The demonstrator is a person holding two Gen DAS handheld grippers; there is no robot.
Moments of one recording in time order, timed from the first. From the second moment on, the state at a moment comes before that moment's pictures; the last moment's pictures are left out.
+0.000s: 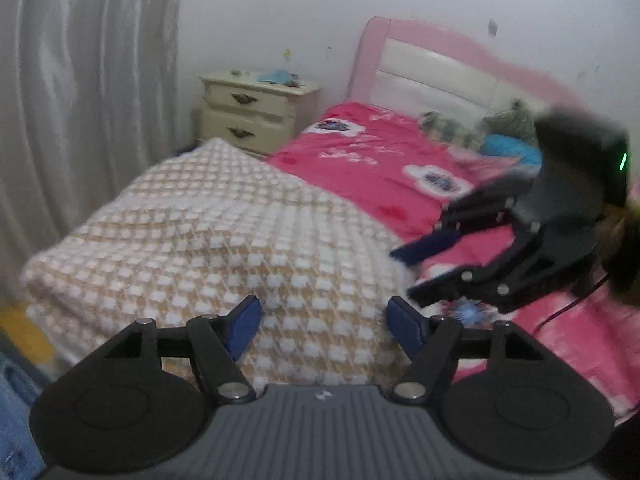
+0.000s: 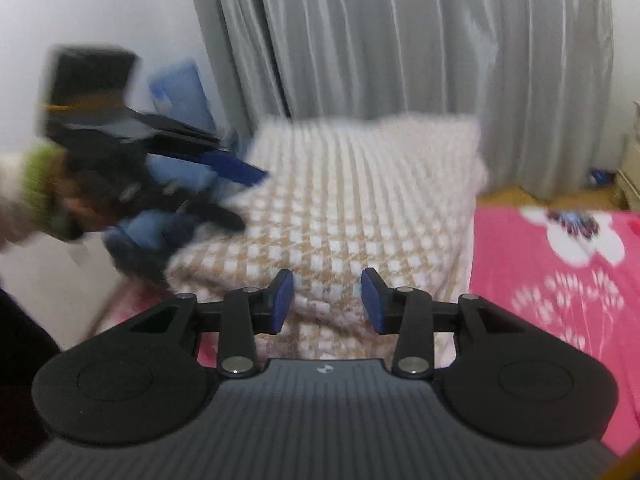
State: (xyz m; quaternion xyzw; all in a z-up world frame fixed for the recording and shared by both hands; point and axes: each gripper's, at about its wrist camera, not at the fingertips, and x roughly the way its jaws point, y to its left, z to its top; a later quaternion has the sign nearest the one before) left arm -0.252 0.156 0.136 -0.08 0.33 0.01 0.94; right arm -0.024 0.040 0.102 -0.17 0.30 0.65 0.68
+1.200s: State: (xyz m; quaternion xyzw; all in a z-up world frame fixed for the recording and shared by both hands) left arm -0.285 0.029 0.177 -0.12 0.33 0.34 0.87; right arm -0.124 -0.030 0.114 -0.18 0.33 0.47 0.80
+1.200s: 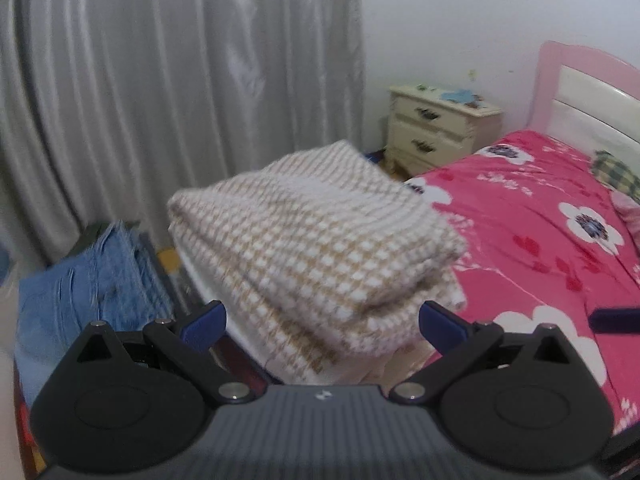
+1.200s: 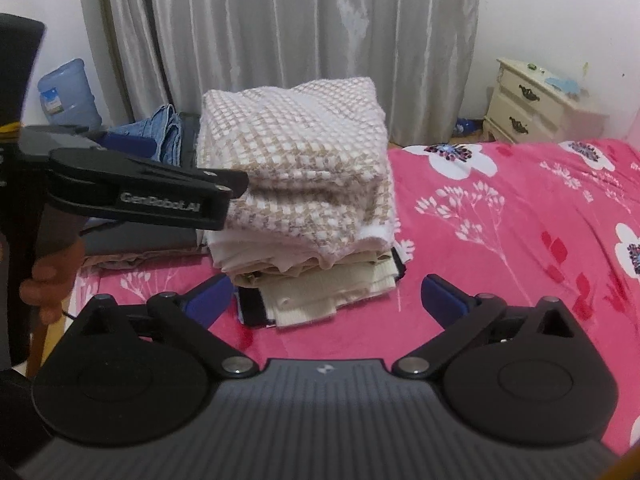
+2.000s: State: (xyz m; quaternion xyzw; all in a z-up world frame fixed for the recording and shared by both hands) left arm -0.294 0.042 0.164 -0.16 0.35 0.37 0.84; right arm -0.131 -0.013 0.113 -0.19 0.34 0.45 0.81
